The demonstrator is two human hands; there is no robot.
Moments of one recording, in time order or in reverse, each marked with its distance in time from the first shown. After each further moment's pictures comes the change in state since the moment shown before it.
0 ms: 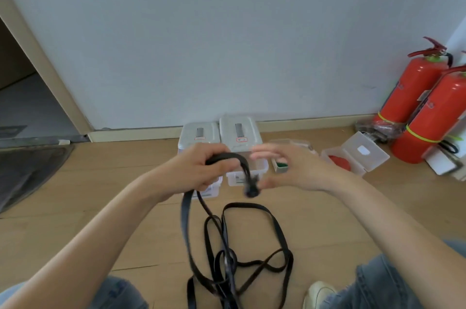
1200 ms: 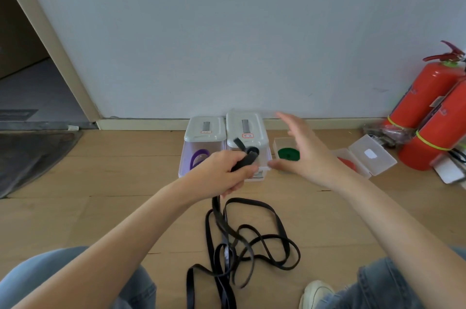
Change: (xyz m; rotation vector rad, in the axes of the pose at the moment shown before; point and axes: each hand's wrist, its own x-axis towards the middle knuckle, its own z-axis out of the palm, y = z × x) left_hand 0.013 -0.018 0.027 0.177 0.021 0.059; right_hand -0.003 -0.003 -0.001 -0.115 0.291 -0.076
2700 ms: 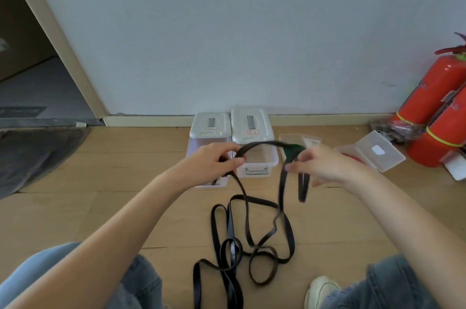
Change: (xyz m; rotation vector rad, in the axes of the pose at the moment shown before) left_hand -0.003 -0.016 -0.020 0.056 0.040 -0.145; right_hand 0.003 0.019 0.002 0.122 -0.260 0.531
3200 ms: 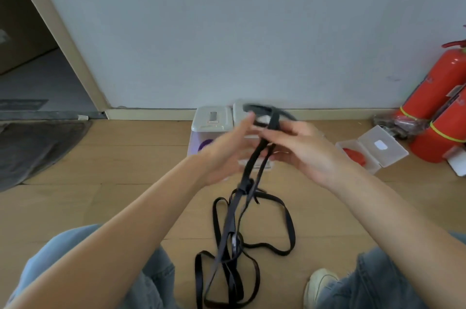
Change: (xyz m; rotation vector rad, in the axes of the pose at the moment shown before) left_hand 0.019 0.021 0.023 -0.796 -0.116 -0.133; right_hand -0.003 -0.031 0.026 0.751 -0.055 -0.401
